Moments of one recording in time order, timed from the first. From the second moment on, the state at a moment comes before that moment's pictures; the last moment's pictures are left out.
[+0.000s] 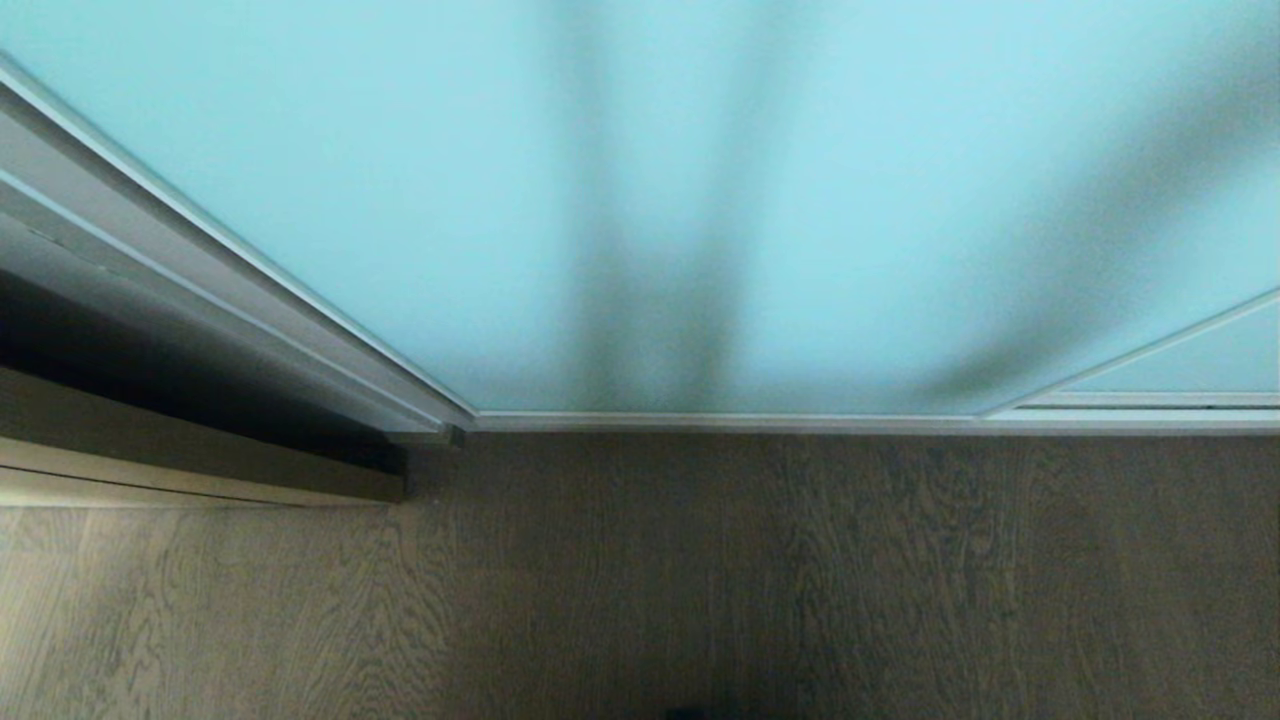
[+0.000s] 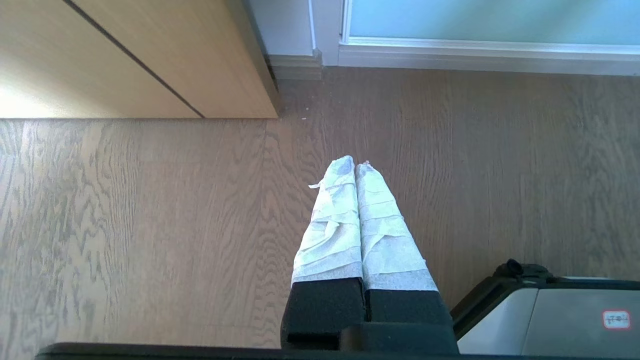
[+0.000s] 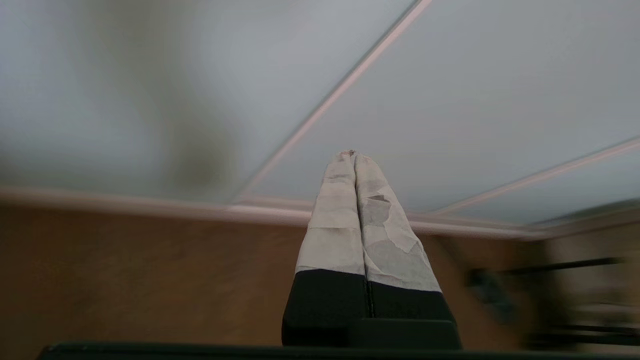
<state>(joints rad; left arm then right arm) 0.00 0.00 0.00 0.00 0.00 0.00 -0.35 0.29 -1.04 0.42 0.04 -0.24</state>
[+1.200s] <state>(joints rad) 0.00 0.00 0.00 0.00 0.00 0.00 0.00 0.01 -0.26 0.32 -0.13 0.03</state>
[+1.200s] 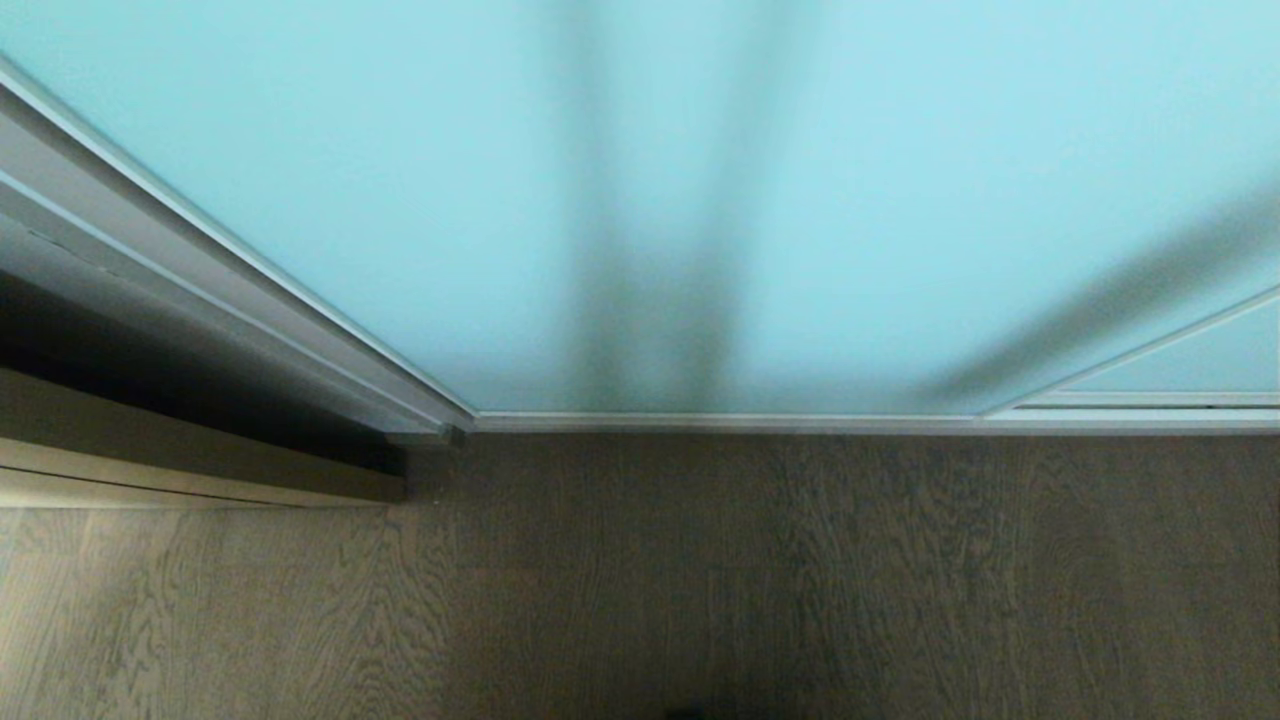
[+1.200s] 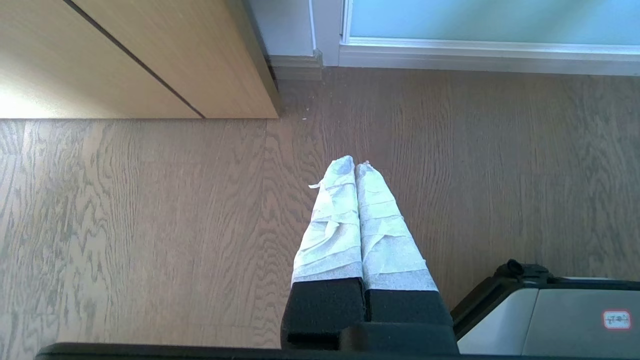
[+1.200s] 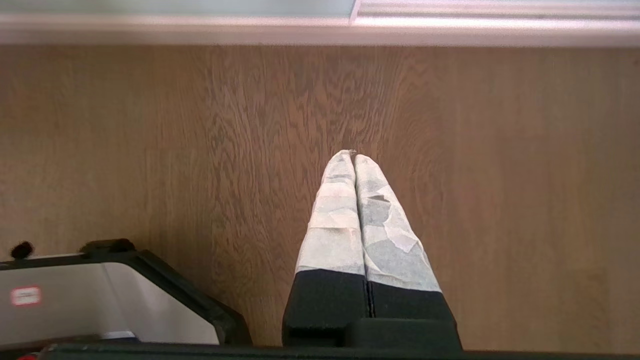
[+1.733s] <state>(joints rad) 0.00 0.00 0.00 0.00 0.00 0.00 0.00 0.00 -0.01 0.00 0.00 -0.04</state>
